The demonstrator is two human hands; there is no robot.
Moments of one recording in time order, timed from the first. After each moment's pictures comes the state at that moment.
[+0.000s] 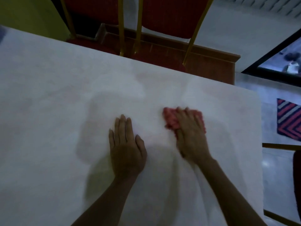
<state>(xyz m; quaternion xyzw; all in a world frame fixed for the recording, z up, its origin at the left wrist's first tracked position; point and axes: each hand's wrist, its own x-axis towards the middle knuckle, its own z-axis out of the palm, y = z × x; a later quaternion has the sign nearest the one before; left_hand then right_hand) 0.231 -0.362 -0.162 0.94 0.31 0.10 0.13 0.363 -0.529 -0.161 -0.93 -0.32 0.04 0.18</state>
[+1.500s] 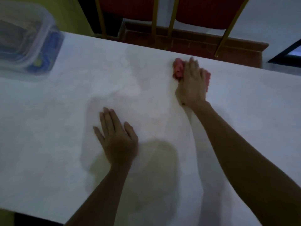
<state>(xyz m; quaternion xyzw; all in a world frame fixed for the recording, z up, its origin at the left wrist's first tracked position) 0.149 -0.158 -0.173 0.91 0.41 0.08 0.06 0.399 -0.280 -0.165 -0.97 -0.20 0.00 0.13</state>
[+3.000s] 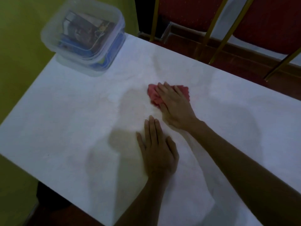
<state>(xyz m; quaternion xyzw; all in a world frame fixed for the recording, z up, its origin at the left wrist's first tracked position) 0.152 -0.150 -0.164 0.89 0.42 0.04 0.15 0.317 -0.127 -0.157 -0.81 -0.56 0.11 0.17</state>
